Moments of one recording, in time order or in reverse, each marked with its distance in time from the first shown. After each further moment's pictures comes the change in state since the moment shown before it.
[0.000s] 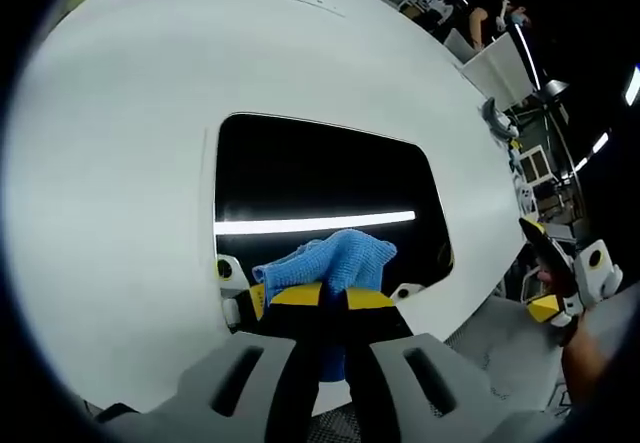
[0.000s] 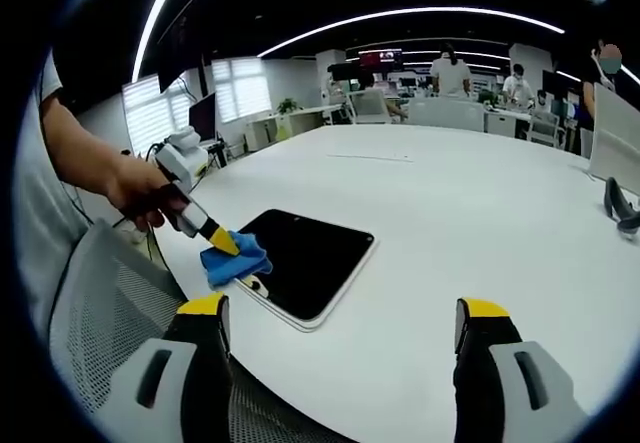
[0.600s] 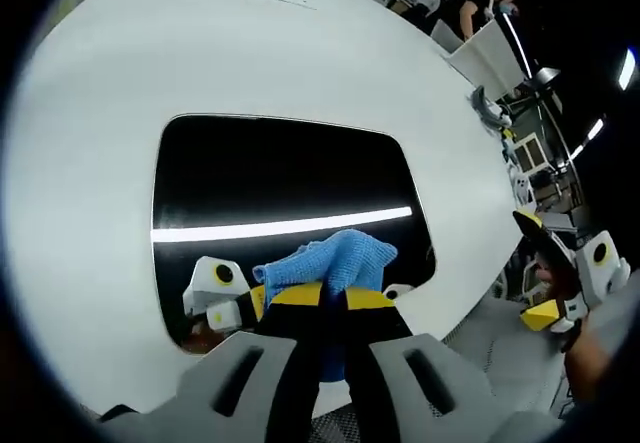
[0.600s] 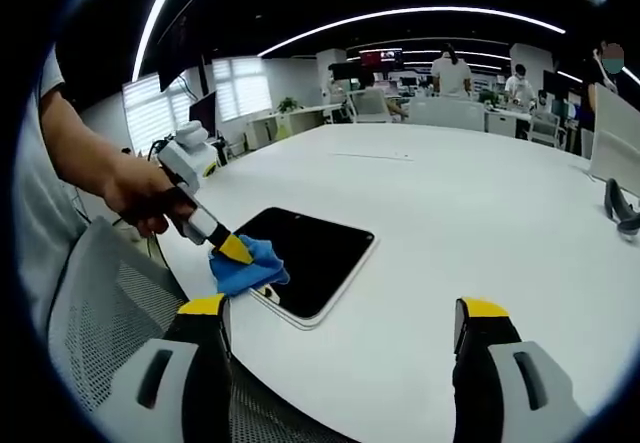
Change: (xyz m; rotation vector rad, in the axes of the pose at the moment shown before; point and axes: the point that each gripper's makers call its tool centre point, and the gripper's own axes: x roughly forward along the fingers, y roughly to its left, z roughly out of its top) left arm 0.018 -0.035 -0.003 0.038 0.005 -0.015; right arm 0.001 -0.001 -0.003 -0.015 0.020 -0.003
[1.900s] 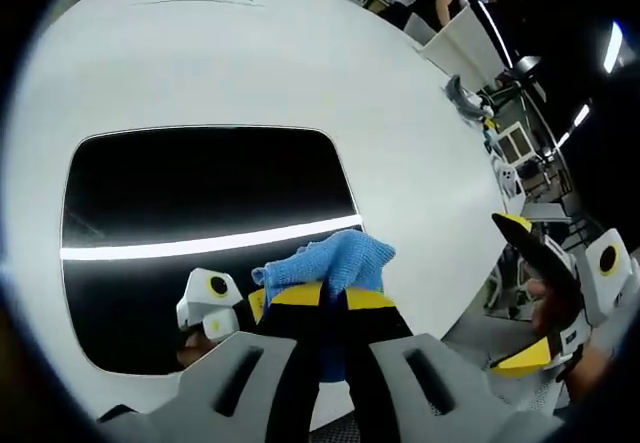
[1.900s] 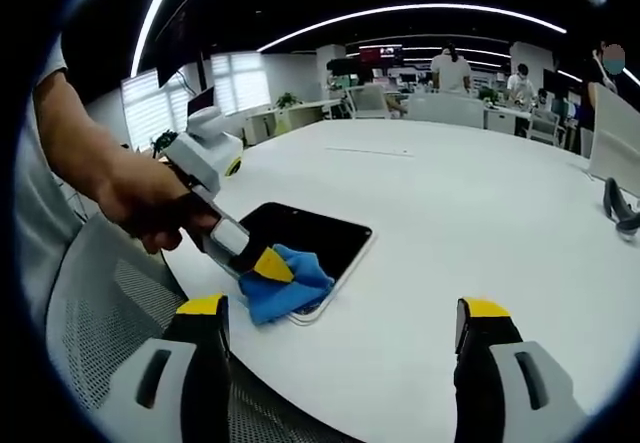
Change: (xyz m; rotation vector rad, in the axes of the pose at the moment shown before) left arm 0.040 -0.065 0.004 0.065 -0.021 -0.061; right arm 0.001 -0.002 -0.004 0.000 0.020 -0.006
